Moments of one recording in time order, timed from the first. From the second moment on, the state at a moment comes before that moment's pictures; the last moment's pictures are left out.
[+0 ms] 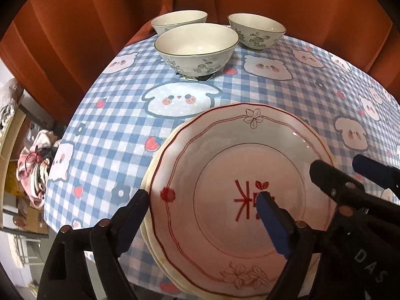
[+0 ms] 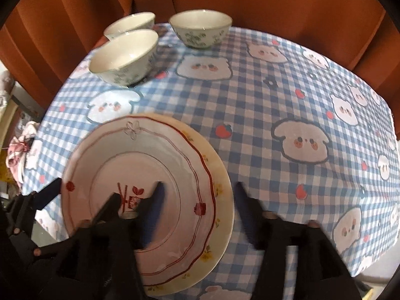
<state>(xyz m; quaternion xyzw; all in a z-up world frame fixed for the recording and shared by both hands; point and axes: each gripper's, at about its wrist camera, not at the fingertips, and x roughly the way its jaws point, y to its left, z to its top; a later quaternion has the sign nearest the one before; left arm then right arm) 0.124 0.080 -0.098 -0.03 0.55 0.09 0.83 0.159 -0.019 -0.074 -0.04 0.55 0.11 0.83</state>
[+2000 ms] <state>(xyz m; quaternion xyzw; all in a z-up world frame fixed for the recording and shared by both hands) 0.341 0.184 -0.099 0.00 0.52 0.00 0.86 0.347 0.094 -0.077 0.02 0.51 0.00 0.86</state>
